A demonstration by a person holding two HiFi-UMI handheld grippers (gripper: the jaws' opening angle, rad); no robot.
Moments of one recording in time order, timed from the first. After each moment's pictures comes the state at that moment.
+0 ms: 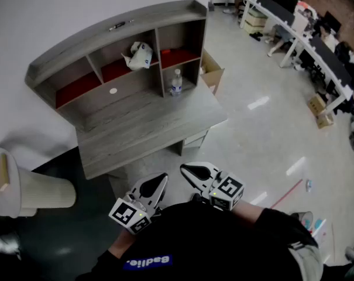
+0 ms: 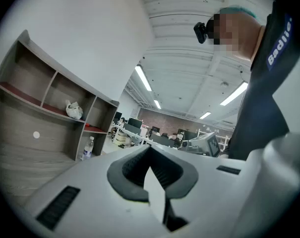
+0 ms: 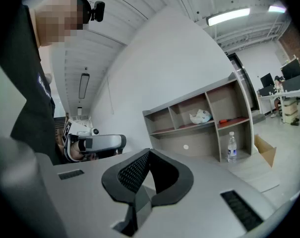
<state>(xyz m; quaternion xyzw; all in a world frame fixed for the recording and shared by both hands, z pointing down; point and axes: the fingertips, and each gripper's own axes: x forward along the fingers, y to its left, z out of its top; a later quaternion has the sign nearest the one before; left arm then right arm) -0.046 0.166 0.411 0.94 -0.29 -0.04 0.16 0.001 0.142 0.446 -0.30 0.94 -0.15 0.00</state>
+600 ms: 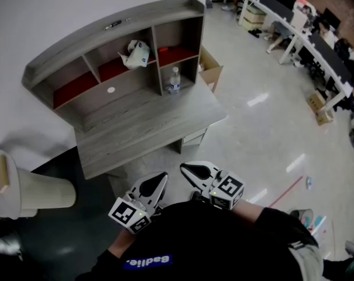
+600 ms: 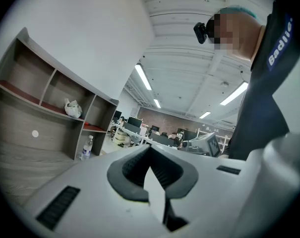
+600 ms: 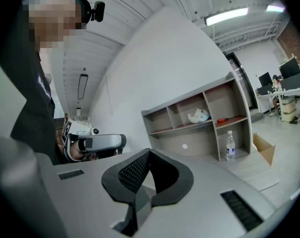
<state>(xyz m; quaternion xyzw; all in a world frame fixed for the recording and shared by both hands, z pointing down) -0.038 0.161 0.408 0.94 -0.29 -0.04 0.17 0.007 0.139 0.450 -0.31 0.94 -0.15 0.00</state>
